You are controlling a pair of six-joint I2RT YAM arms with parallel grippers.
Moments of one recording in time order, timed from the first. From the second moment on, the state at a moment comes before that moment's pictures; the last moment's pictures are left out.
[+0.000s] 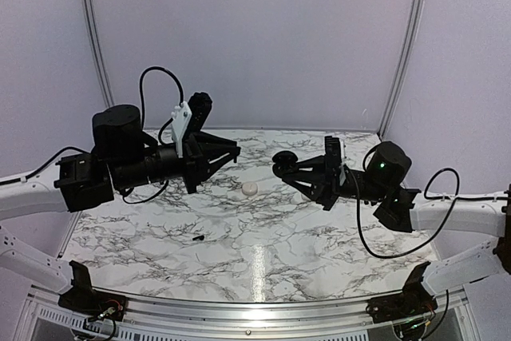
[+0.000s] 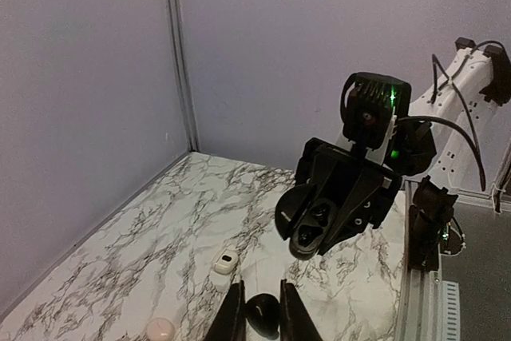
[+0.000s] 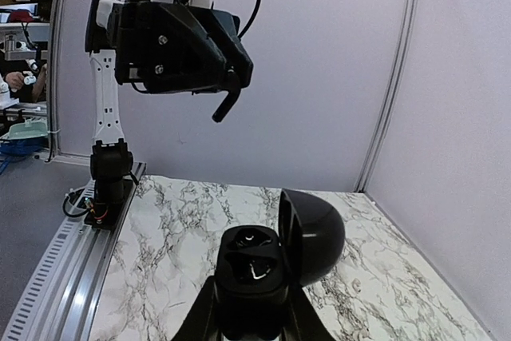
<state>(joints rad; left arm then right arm) -1.04 1.16 1.02 0.04 0.07 0.05 0.74 1.21 0.61 0.74 -0.70 -0.10</state>
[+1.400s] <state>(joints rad) -1.25 1.40 1.10 0.30 -0.10 0.17 0.91 1.18 0.56 0.80 -0.36 -0.17</state>
